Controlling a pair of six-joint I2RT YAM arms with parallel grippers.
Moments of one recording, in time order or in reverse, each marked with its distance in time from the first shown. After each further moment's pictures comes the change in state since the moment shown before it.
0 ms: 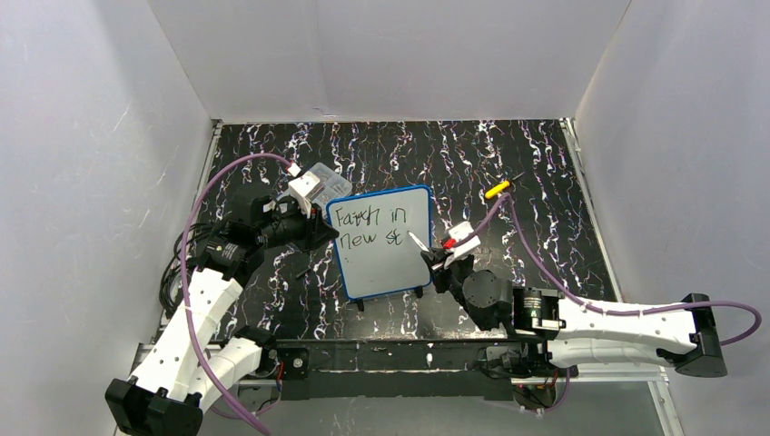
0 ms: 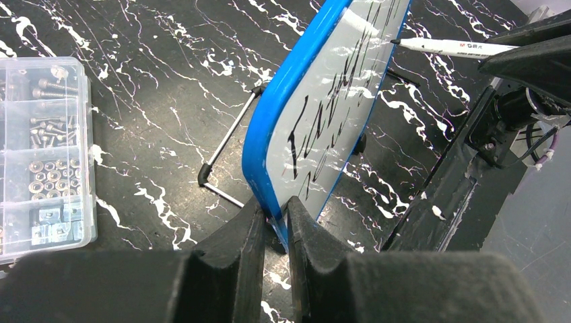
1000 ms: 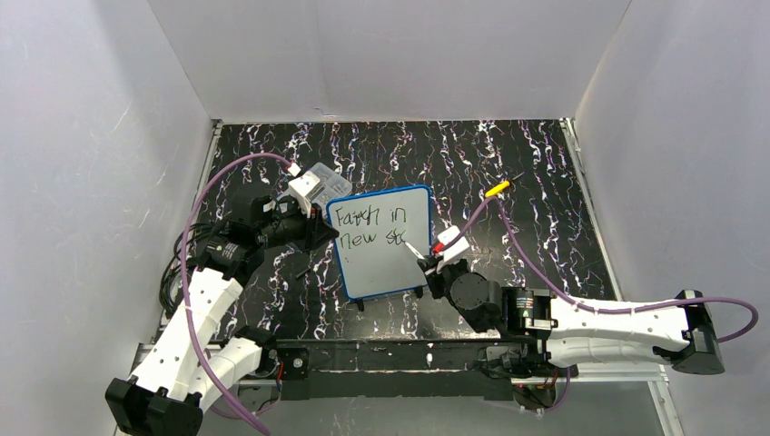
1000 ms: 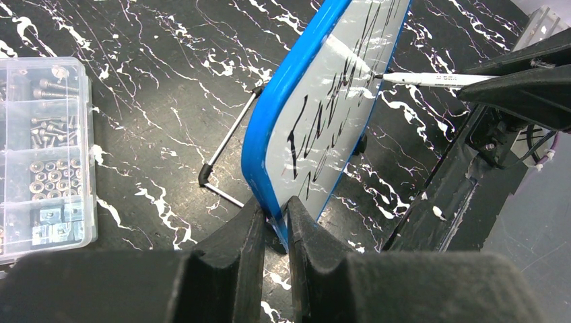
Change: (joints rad) left arm 0.000 0.002 0.000 0.002 0.000 0.000; right arm 0.000 0.053 0.000 -0.057 -0.037 0.053
